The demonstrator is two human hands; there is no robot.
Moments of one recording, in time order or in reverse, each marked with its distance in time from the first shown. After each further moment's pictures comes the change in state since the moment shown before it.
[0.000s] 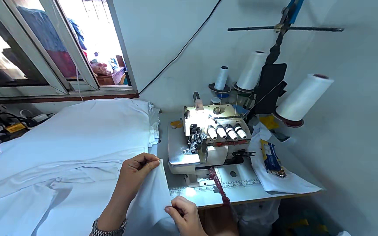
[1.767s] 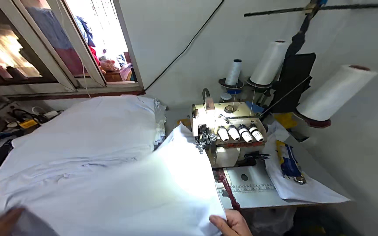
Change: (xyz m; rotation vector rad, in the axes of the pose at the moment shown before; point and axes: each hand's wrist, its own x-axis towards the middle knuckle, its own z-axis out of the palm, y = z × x) left_hand -0.104 0.012 -0.175 0.432 0.612 -0.280; right_hand -0.021 -0.036 -0.100 0.040 -0.105 0.224
